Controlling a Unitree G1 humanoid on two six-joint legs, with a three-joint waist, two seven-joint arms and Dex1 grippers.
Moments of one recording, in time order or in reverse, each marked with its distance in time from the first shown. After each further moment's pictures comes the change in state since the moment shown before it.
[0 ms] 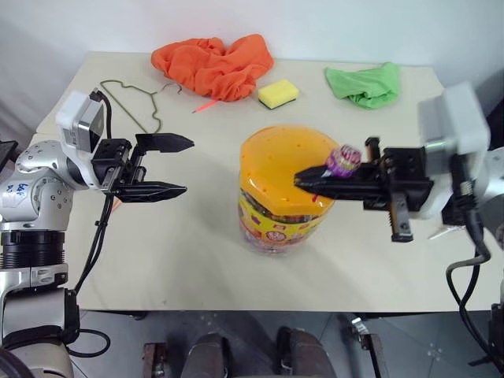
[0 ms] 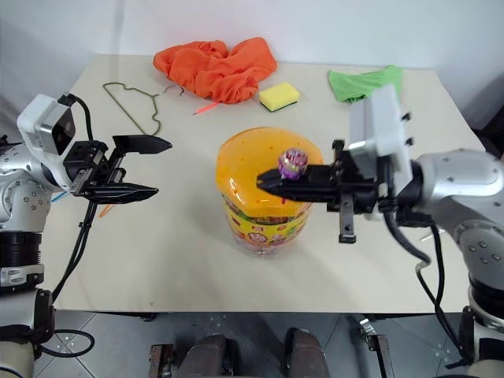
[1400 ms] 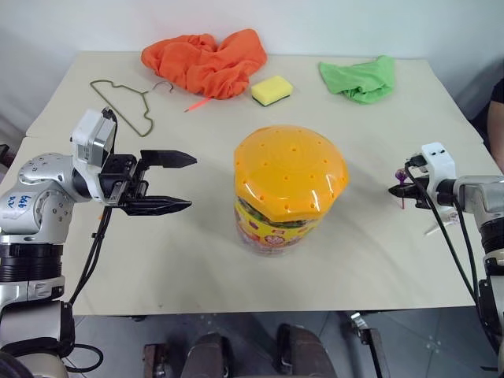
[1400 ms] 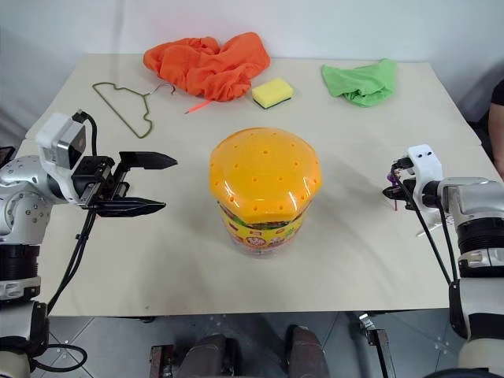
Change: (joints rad) left arm 0.092 0.022 0.006 -0.091 0.030 0.057 0.066; right arm -0.180 0.031 0.285 1.326 -0.796 -0.047 -0.085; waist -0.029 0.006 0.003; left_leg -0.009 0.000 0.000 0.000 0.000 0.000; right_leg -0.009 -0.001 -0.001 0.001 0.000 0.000
